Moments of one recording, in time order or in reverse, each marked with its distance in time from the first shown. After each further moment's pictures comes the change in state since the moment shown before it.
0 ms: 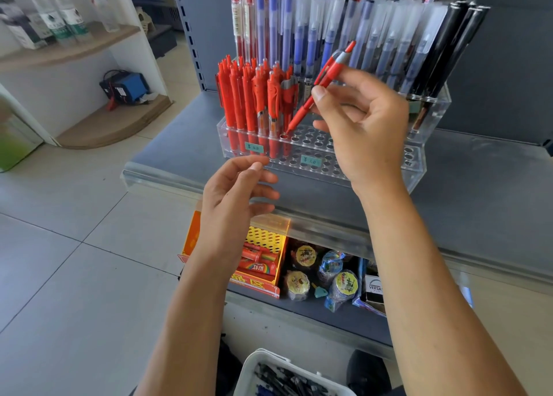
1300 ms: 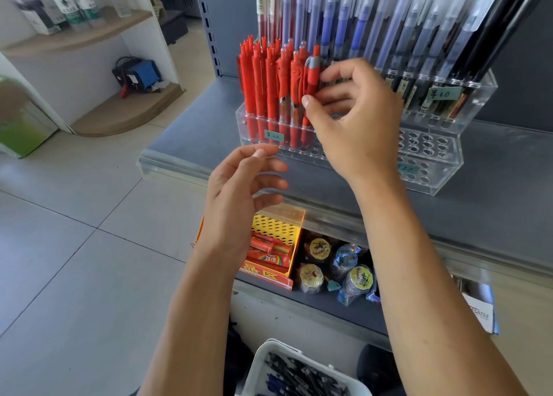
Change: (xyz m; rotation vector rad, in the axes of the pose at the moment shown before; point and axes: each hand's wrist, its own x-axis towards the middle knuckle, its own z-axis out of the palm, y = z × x) left_hand 0.000 0.006 -0.016 -0.081 -0.030 -0.031; right_hand -0.005 0.009 0.032 -0.347 -0.031 -0.045
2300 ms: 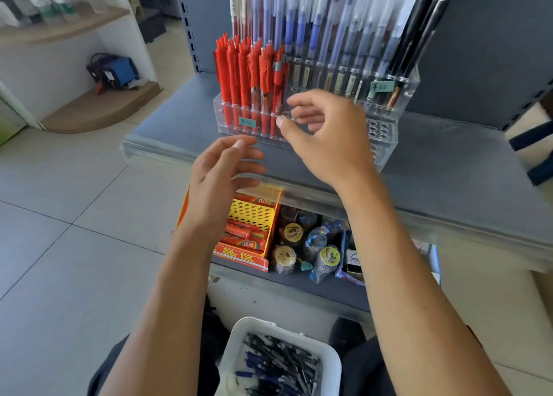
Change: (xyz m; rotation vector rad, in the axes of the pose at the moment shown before) left_hand -0.019 -0.007 0.000 0.122 -0.030 0.083; right_hand -0.037 -0.025 -0.044 -0.164 -0.222 0.093
